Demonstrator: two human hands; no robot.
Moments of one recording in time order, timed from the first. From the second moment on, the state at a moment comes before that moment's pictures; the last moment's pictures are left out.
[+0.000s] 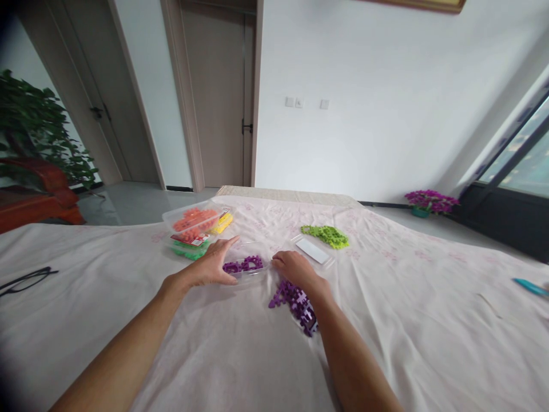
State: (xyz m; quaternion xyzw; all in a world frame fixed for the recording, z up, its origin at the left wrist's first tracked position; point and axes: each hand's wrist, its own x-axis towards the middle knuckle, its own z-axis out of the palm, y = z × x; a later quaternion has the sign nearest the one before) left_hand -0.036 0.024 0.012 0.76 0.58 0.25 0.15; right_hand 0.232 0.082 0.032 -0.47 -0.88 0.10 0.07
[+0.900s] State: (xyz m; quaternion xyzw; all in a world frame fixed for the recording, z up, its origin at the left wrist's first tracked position) left_hand -0.033 0.023 0.011 0.79 0.54 0.25 0.16; right_hand 0.201 0.084 0.013 -0.42 -0.82 0.16 0.36
